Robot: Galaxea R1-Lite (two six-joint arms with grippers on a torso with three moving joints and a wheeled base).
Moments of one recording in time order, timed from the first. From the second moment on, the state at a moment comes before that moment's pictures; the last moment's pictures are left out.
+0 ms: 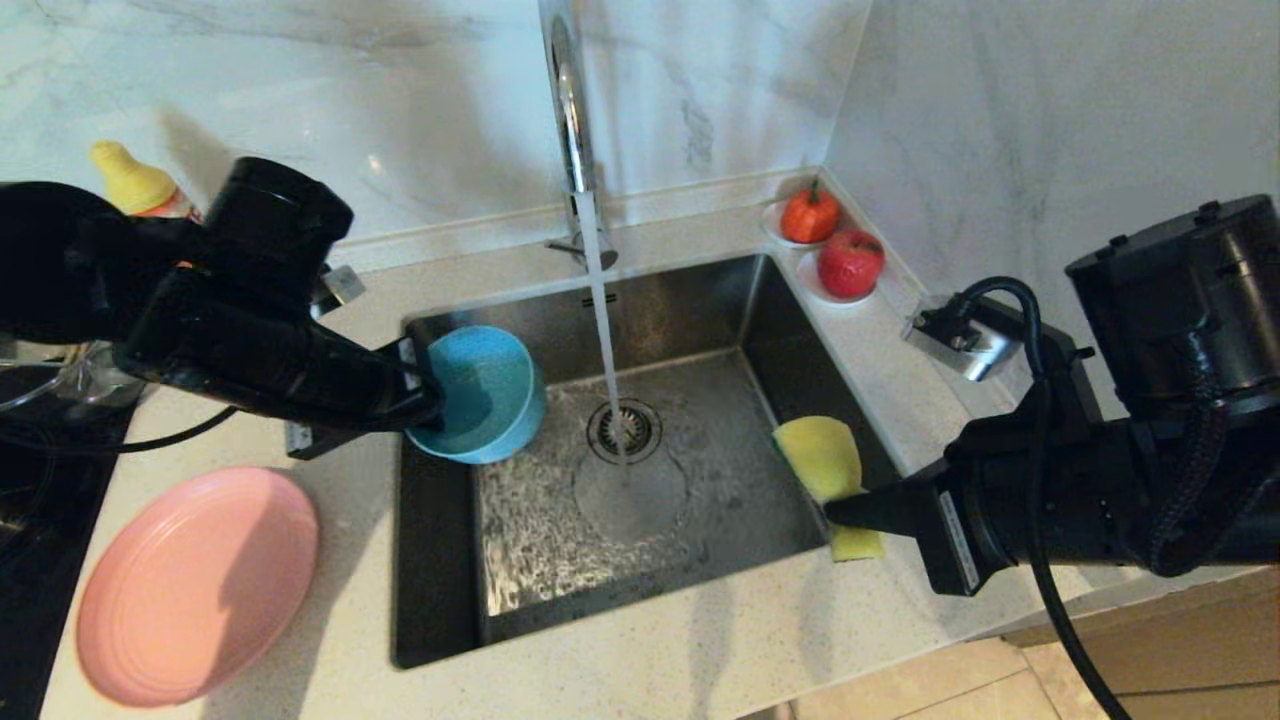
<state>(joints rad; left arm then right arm) -0.28 1.74 -1.48 0.56 -0.04 -0.57 0.72 1.46 -1.14 0.25 0.10 0.22</state>
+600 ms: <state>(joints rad) -0.37 1.97 -1.59 0.46 -0.04 -0.69 0.72 1.50 -1.14 0.23 0.10 0.22</state>
